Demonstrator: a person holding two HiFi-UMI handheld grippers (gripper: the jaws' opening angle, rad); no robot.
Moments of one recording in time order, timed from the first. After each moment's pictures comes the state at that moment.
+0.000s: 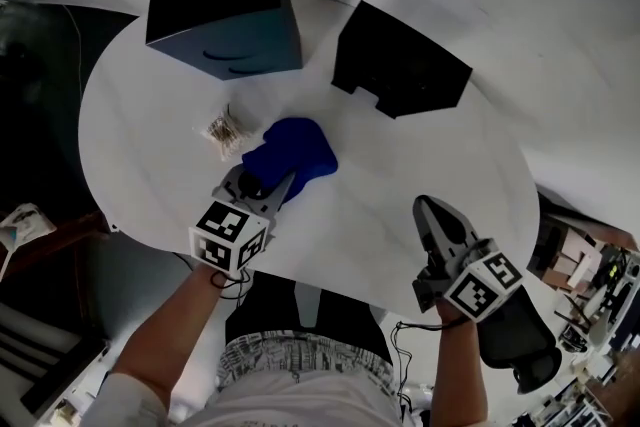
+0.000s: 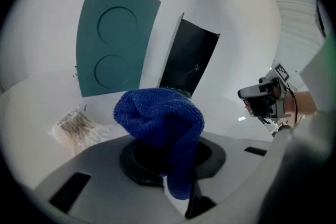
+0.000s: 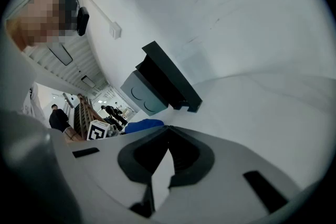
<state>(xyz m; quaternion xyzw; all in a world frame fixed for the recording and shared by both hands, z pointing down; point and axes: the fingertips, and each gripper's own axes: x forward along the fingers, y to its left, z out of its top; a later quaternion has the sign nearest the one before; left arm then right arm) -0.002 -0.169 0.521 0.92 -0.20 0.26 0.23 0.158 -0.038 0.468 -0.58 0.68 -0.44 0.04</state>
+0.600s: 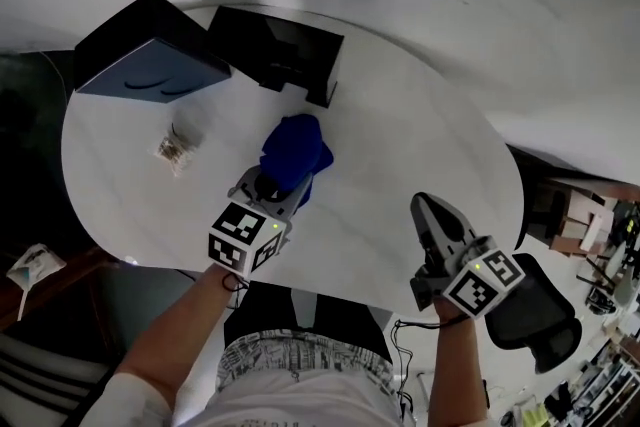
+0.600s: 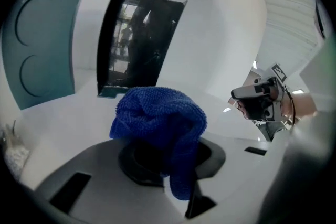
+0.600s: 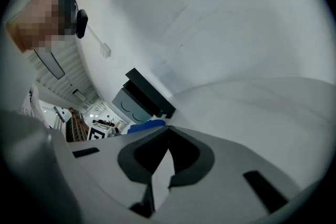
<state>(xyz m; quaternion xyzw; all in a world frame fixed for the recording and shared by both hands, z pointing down) 0.112 -0.104 0.523 0.93 -0.10 0.28 0.22 0.229 0.024 0.471 -0.63 0.63 -0.44 0.10</state>
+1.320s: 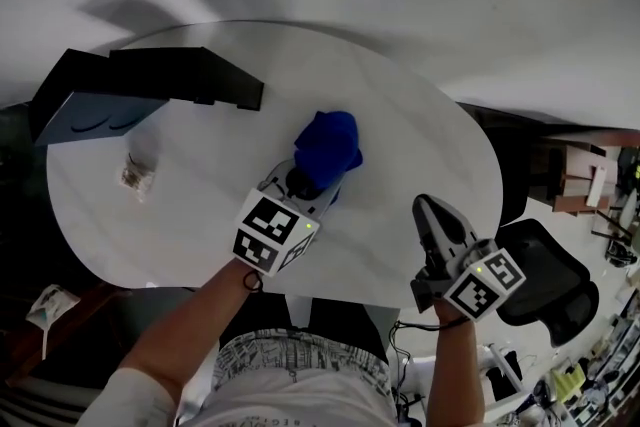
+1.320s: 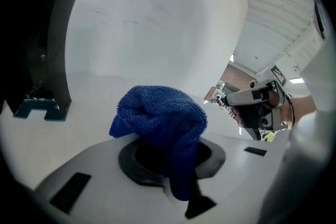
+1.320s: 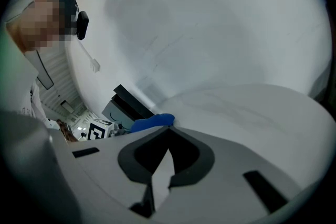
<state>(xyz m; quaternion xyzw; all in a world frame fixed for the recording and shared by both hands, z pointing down) 0.234 -0.011 0.523 0.94 0.03 0.29 0.20 0.286 0.105 0.479 -0.69 0.57 -0.43 0.14</state>
